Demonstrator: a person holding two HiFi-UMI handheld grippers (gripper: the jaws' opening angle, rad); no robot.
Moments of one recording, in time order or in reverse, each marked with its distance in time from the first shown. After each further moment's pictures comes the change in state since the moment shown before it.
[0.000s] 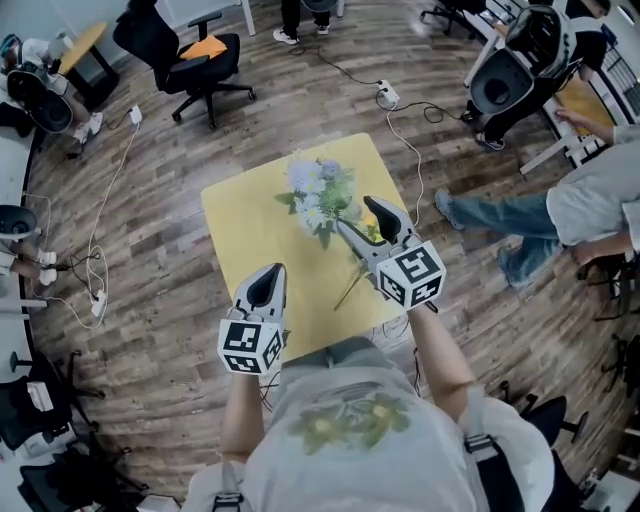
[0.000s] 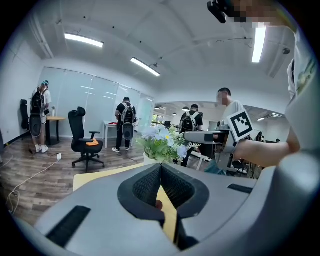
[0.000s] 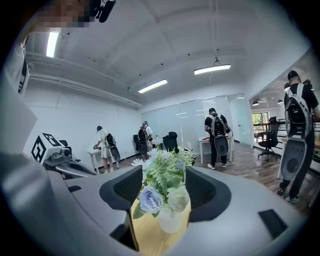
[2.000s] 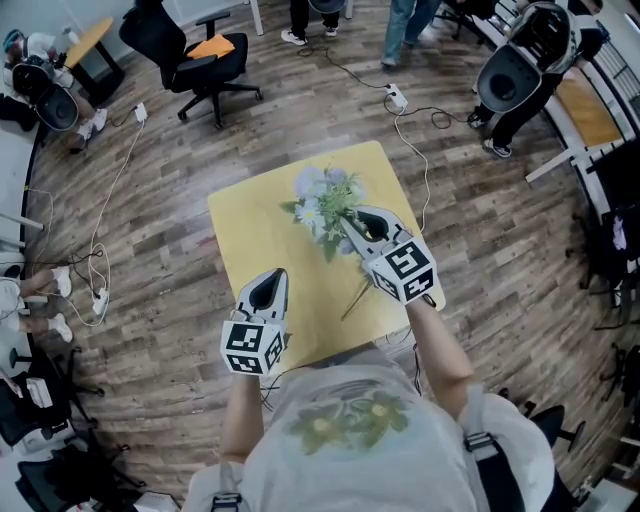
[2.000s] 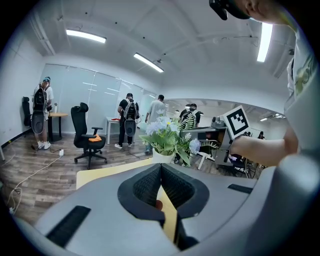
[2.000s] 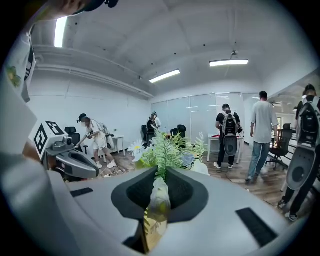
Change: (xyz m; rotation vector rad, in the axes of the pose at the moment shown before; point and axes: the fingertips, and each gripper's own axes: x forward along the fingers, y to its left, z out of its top) left arm 0.014 0.027 -0.012 -0.022 0.043 0.017; right arm 0.049 0.004 -0.012 -0.113 0.099 0.090
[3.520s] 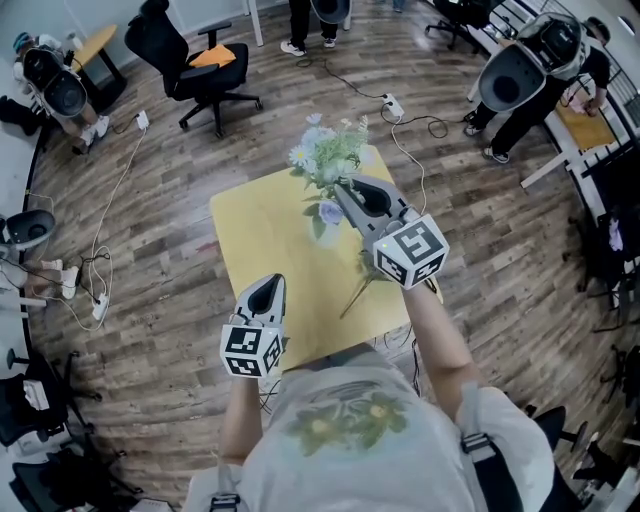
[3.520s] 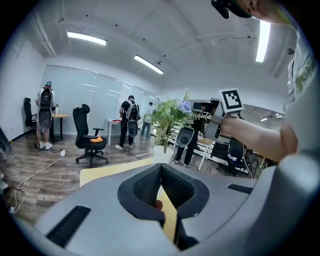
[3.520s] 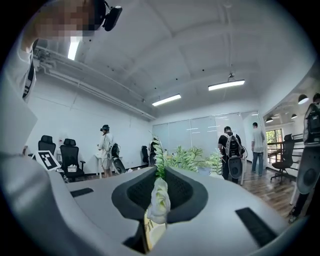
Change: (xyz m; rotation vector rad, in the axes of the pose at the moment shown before) left arm -0.035 -0.004 -0.007 0.001 -0.012 0.008; right arm -0.022 0.015 0.104 -0.026 -0.269 -0.001
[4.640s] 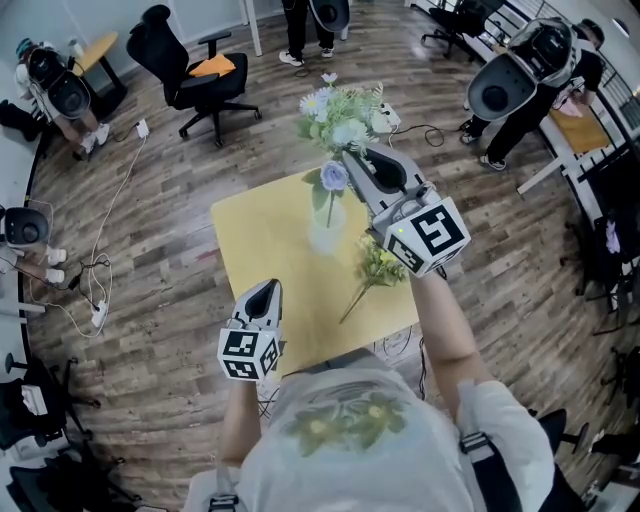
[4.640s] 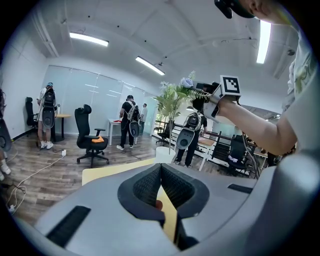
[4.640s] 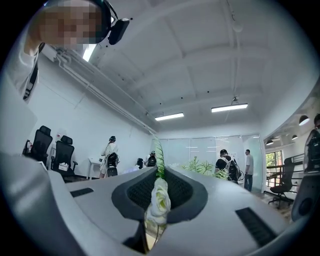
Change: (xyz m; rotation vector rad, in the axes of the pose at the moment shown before) left arm -0.015 0.005 0.001 -0.011 -0.013 0.008; right arm -0.008 -0.005 0.098 -0.136 -0.186 -0.024
